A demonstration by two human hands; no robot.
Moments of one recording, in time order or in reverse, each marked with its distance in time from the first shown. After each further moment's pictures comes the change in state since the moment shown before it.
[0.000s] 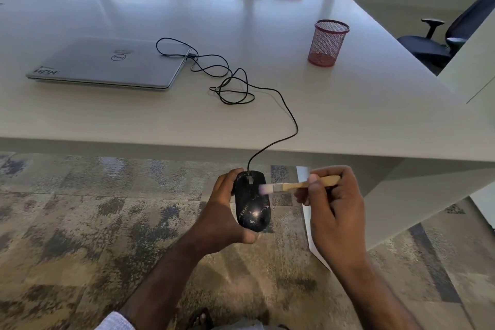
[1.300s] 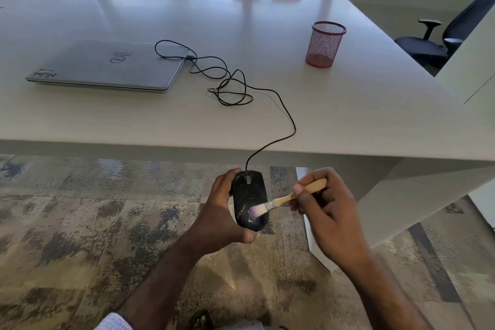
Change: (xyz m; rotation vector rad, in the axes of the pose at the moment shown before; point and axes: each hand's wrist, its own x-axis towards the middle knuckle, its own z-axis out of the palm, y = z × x) left_hand -0.002 0.003 0.000 0.011 0.033 0.016; right_hand 0.005 0.010 -0.014 0.102 -0.241 0.059
